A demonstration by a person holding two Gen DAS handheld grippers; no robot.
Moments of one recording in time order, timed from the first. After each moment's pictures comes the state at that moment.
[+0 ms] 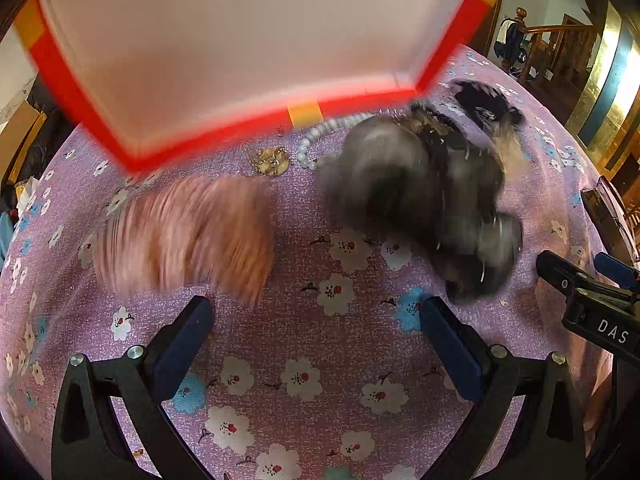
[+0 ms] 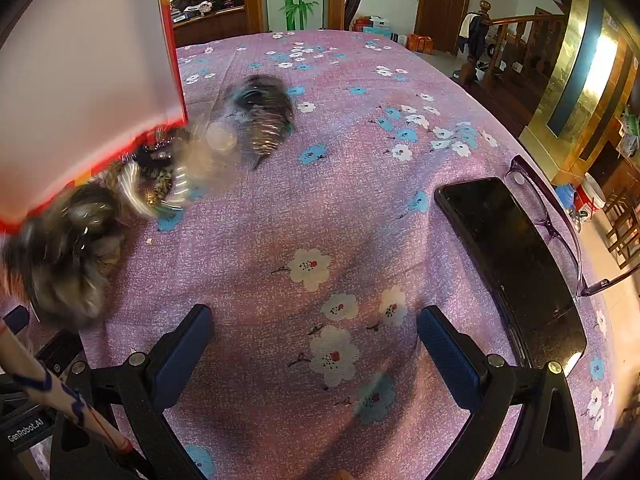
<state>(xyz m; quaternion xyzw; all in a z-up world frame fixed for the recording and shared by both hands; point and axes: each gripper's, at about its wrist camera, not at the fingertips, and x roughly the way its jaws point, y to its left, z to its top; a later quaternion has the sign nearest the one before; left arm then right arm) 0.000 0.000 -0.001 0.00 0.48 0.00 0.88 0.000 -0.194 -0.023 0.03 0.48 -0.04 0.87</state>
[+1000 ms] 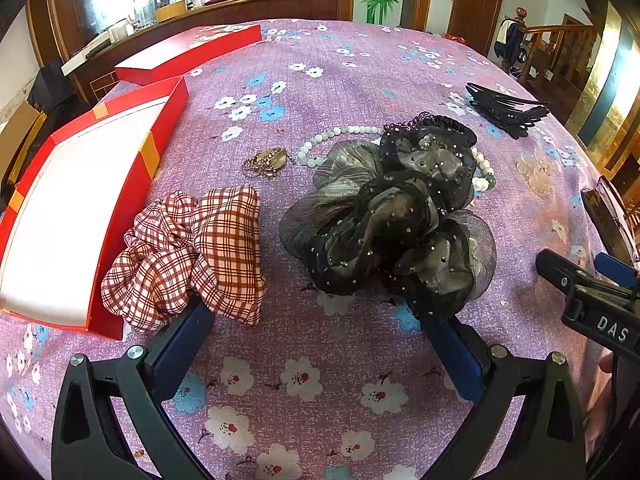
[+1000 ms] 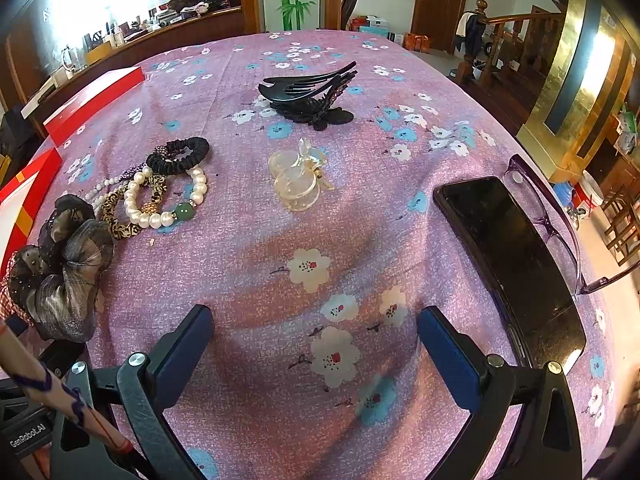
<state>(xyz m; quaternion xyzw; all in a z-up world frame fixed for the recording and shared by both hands) 0.001 -0.004 -0.003 -0.01 0.48 0.01 0.87 -0.002 -0.194 -0.023 0.03 0.48 -0.05 0.88</state>
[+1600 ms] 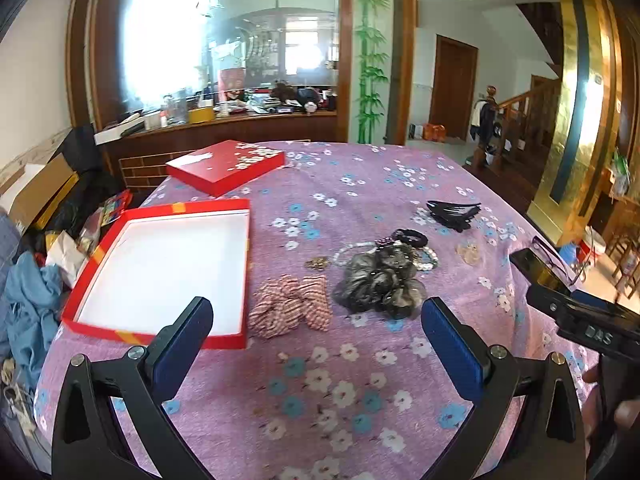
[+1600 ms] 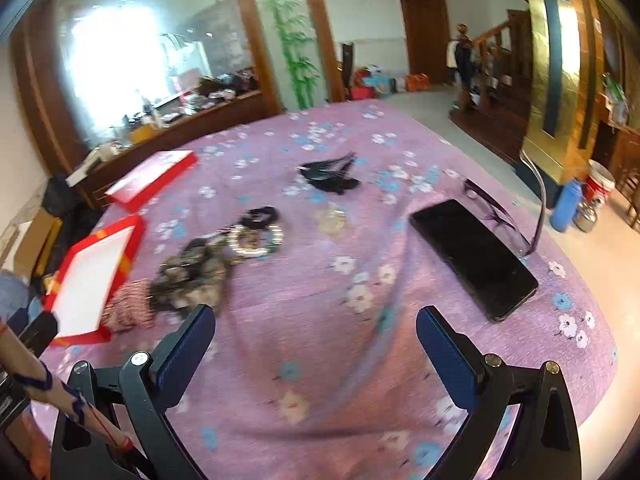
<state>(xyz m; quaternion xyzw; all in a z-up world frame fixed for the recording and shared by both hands) -0.121 0.053 0.116 0.00 0.30 -0.01 0.95 -0.115 -0.184 0.064 0.11 0.36 -0.01 0.93</state>
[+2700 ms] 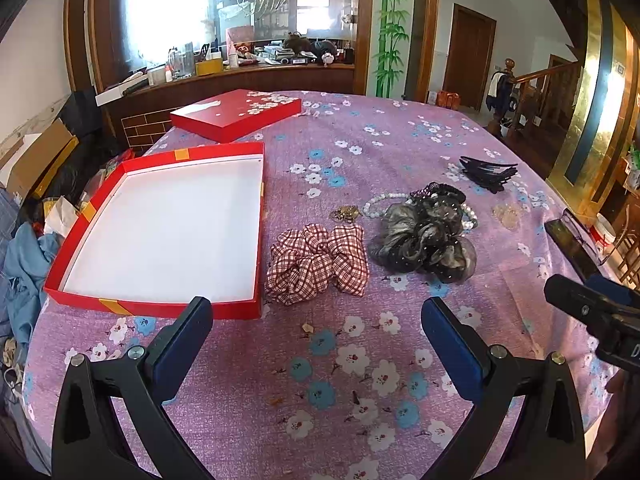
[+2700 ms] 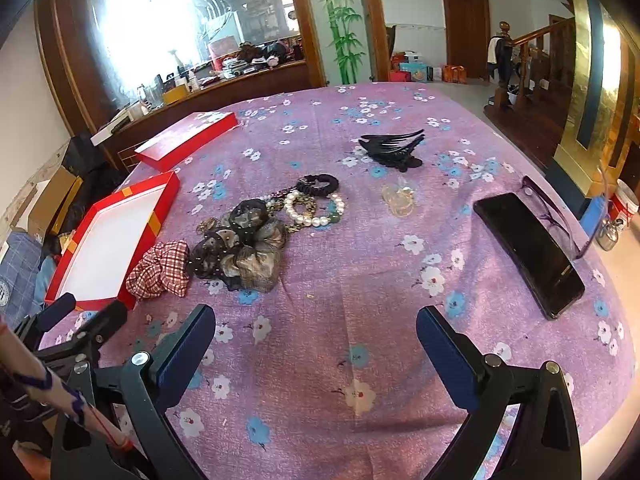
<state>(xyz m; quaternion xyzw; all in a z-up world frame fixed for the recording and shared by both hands) -0.090 0.071 0.068 -0.01 0.38 0.00 0.92 -0.094 -0.137 0.047 0.08 0.40 0.05 0.91</state>
